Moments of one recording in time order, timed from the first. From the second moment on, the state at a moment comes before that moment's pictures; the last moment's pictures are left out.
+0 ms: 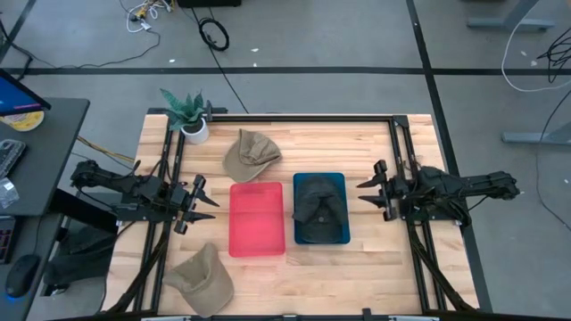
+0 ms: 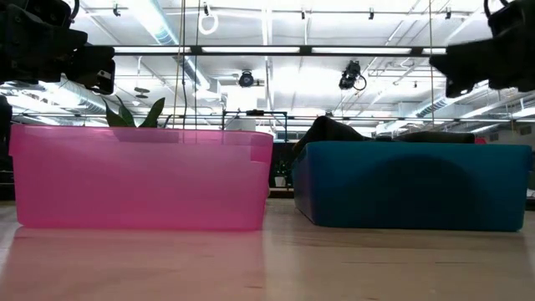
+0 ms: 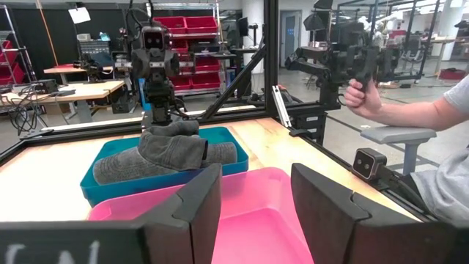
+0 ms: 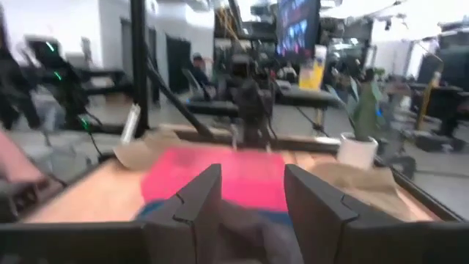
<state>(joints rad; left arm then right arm) -0.31 0.02 0.02 0.05 -0.06 0.03 0.08 0.08 0.02 0.15 -0.02 -0.07</state>
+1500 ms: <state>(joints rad) -0.31 0.02 0.02 0.05 -0.06 0.03 0.08 0.09 0.02 0.04 0.15 -0.09</state>
